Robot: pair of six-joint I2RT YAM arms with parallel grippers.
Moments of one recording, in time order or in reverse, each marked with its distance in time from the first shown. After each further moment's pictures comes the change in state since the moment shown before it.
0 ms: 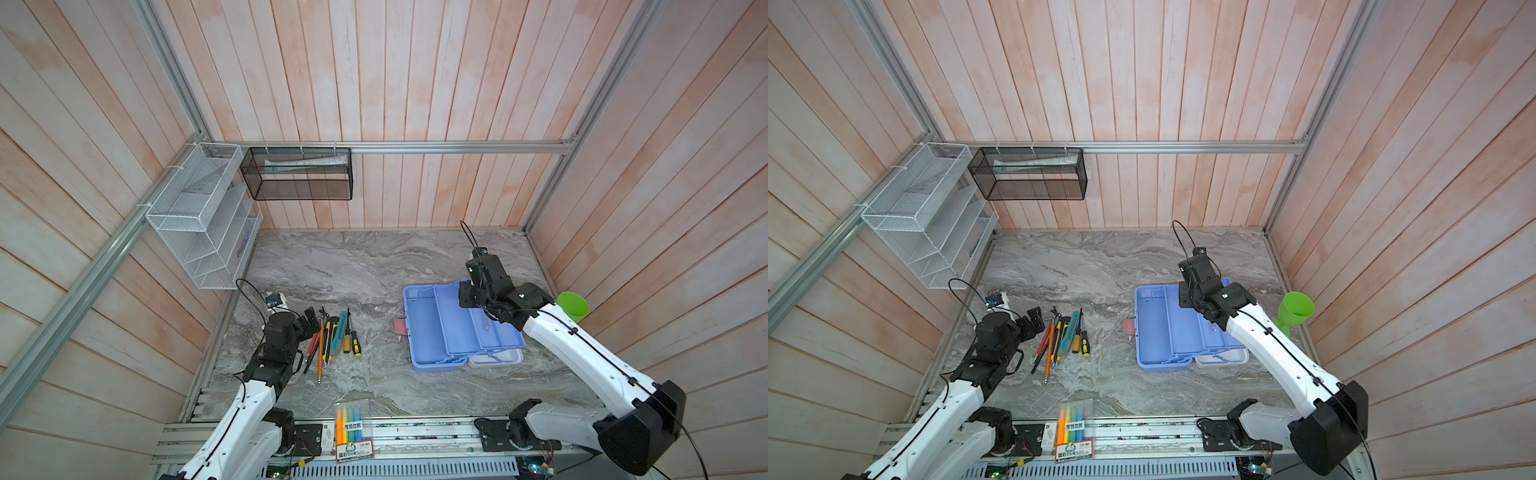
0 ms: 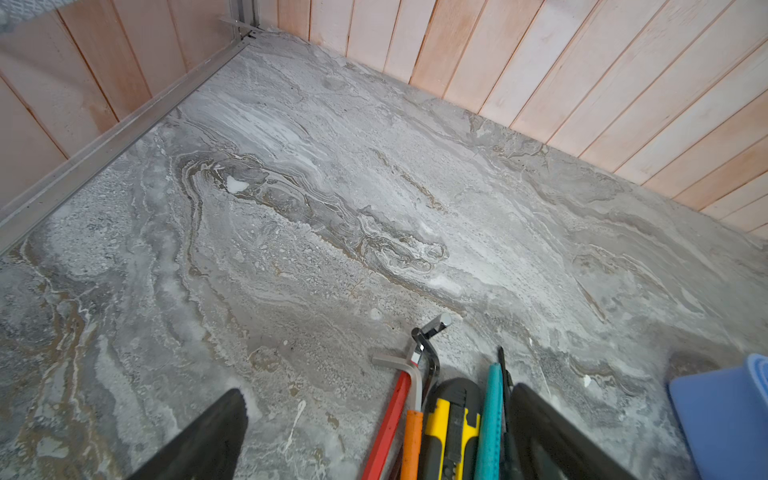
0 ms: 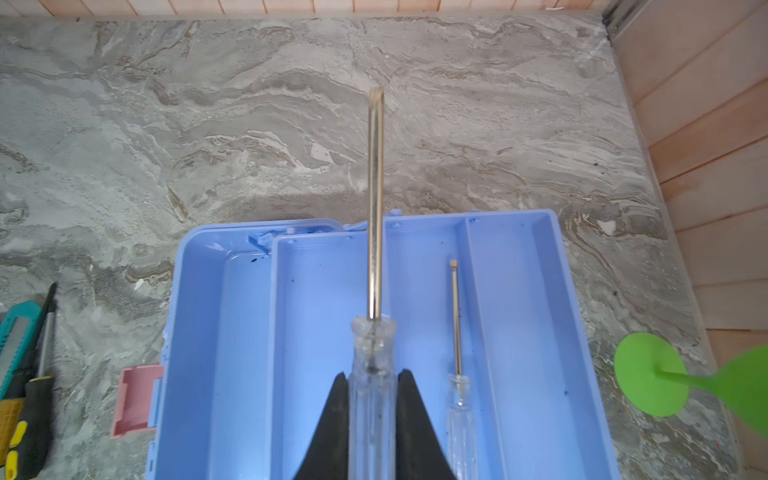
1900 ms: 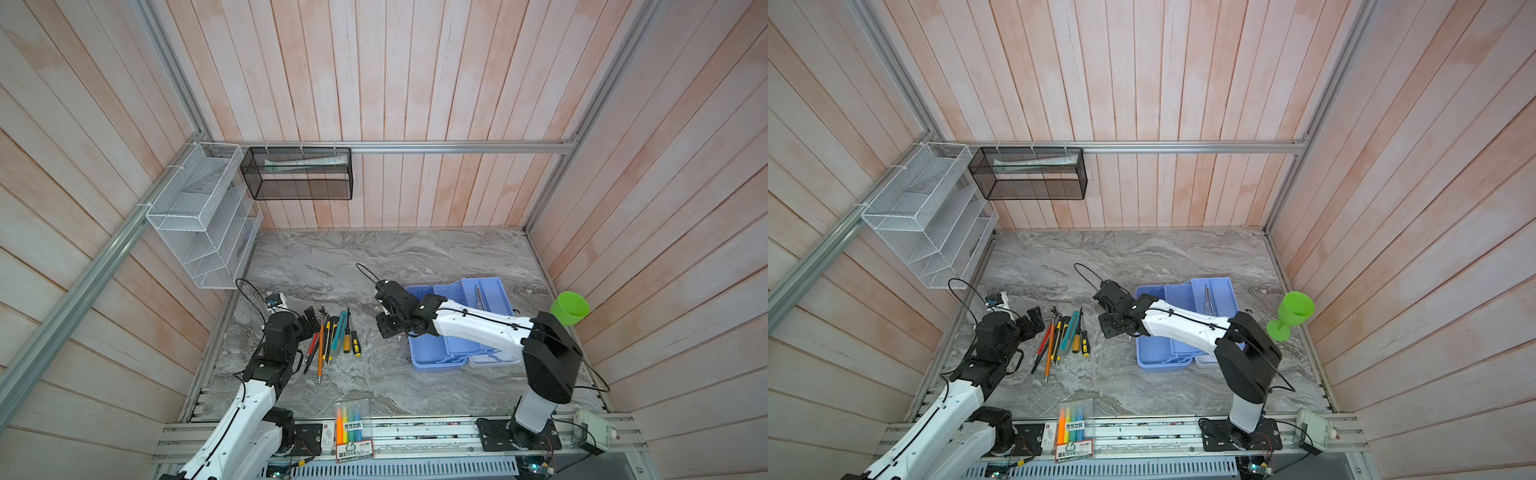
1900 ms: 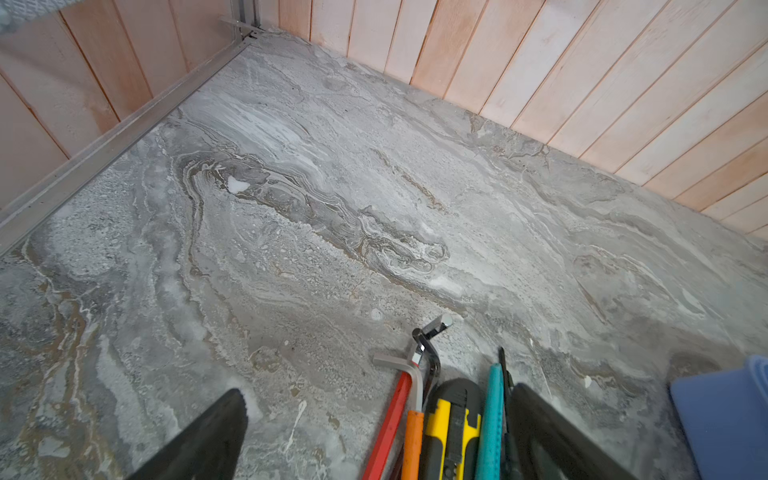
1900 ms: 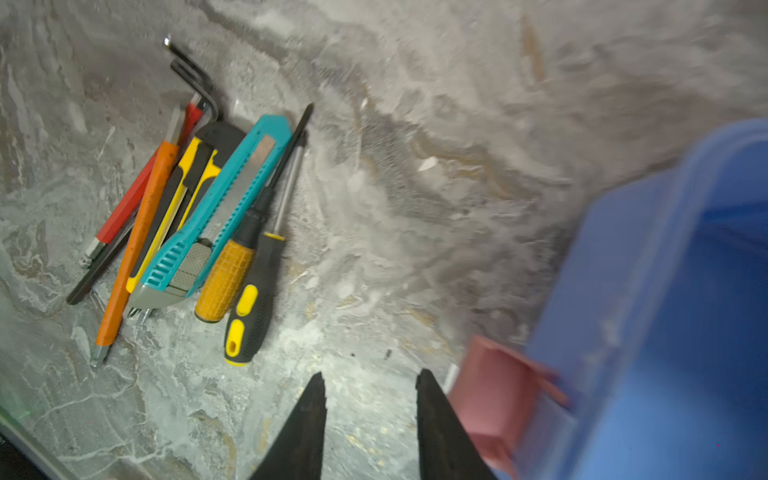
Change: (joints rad) left arm 0.002 0.000 0.000 0.000 0.000 0.000; right arm 0.457 0.565 0.174 0.256 -0.264 0.070
